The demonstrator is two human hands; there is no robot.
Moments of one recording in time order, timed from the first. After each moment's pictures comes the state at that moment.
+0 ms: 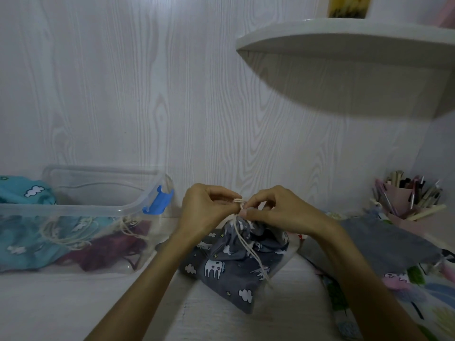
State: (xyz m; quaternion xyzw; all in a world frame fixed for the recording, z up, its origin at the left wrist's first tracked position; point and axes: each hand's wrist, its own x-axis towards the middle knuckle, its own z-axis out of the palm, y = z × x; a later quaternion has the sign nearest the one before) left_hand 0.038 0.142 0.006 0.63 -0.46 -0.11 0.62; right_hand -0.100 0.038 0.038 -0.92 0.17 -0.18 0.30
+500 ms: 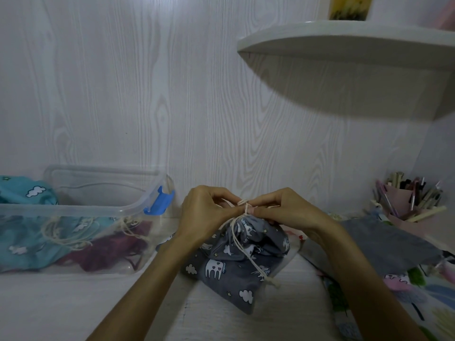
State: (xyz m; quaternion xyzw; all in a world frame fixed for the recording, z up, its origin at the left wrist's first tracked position) left_hand 0.041 0.143 0.001 0.65 -0.51 -0.03 0.57; right_hand -0.100 0.035 0.037 -0.85 0.23 -0.19 0.44
